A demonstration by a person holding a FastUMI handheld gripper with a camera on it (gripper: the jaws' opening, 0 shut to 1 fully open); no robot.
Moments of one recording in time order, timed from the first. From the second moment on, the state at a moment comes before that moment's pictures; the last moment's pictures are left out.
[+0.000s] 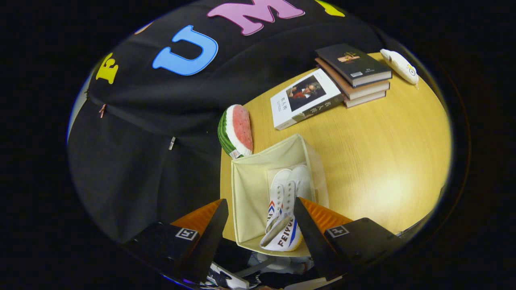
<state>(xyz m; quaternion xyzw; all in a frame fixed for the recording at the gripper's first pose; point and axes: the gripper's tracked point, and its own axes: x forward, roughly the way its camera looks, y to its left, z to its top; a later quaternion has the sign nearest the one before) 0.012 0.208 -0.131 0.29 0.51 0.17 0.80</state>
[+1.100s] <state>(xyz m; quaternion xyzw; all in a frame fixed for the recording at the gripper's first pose) 0.060 -0.098 0.037 -0.06 0.07 0.08 0.99</state>
